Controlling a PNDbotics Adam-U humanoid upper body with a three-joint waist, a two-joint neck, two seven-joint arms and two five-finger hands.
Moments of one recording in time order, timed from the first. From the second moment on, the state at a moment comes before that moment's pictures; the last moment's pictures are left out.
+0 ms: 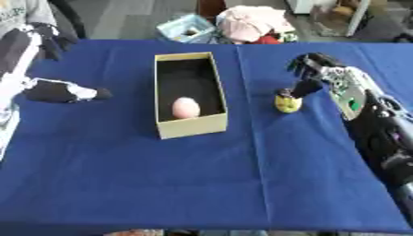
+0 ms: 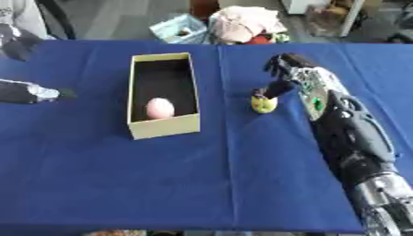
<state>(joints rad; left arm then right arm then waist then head) -0.37 0.56 0.00 -1.71 -0.67 0.06 -0.09 -1.04 -0.20 -0.04 -0.59 1.07 -0.08 0.32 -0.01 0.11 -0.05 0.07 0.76</state>
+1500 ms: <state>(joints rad) -0.36 0.56 0.00 -1.70 -0.67 0.05 -0.10 -1.04 -0.21 -0.04 -0.59 1.08 -0.07 0.48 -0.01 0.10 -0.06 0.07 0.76</state>
